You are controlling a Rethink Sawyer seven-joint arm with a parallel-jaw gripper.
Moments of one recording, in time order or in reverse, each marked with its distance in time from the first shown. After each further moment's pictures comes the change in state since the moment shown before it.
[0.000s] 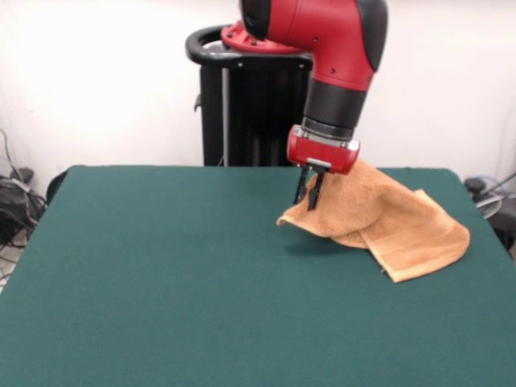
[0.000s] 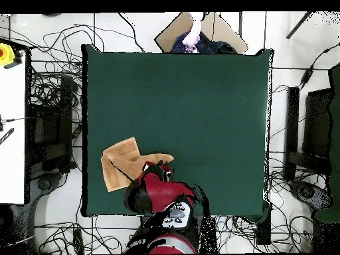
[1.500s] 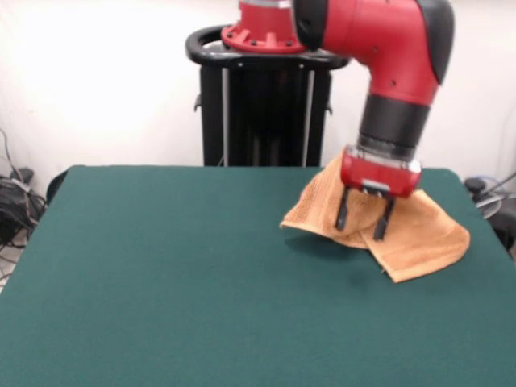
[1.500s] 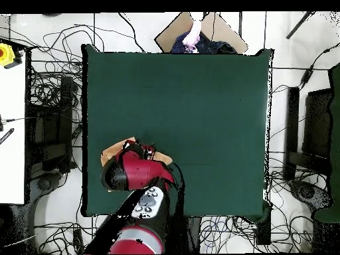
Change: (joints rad) arm 0.142 0.037 -0.003 -0.169 0.217 0.111 0.000
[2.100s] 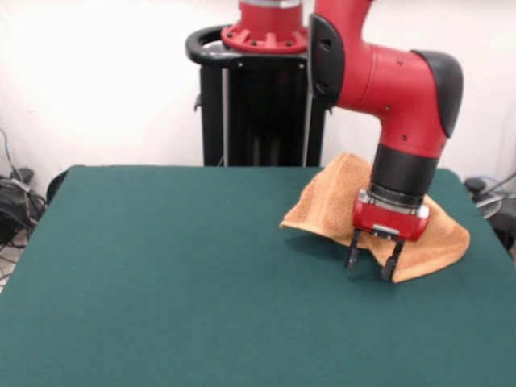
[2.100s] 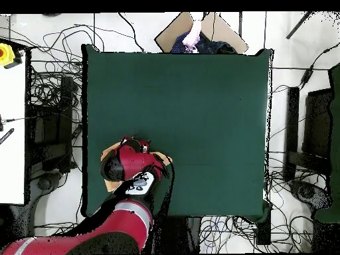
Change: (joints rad) arm 0.039 0.161 -0.001 -0.106 0.059 -0.030 0.000
